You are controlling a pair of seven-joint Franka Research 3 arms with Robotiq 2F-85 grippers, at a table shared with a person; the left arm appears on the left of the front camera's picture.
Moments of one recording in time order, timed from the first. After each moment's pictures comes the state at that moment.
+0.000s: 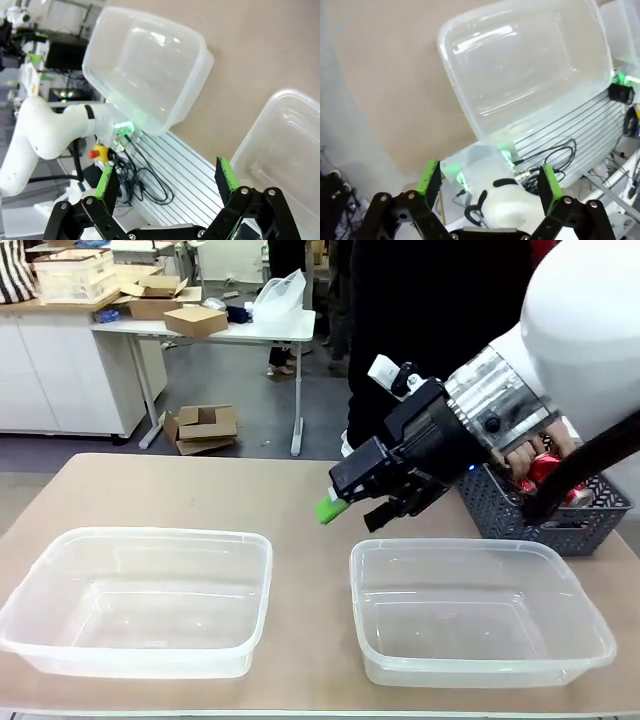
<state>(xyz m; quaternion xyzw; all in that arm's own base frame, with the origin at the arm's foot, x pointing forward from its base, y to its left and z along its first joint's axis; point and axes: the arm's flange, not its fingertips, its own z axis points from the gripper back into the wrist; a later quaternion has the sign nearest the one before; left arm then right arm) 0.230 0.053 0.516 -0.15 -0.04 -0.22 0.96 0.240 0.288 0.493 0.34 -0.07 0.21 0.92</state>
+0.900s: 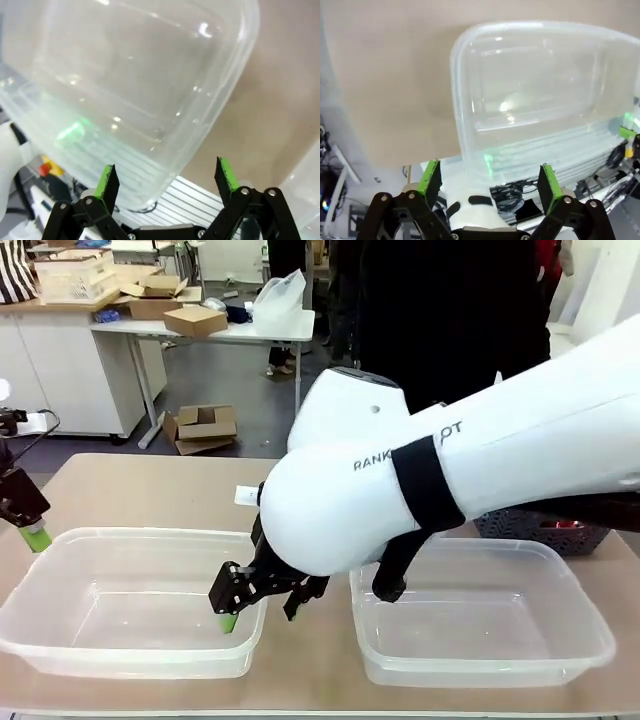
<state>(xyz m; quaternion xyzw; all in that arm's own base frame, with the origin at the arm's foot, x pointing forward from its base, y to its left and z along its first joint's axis) 0.299 0.012 0.449 -0.13 0.06 -0.08 0.99 0.244 0.438 0.363 0.16 0.02 0.20 0.97</state>
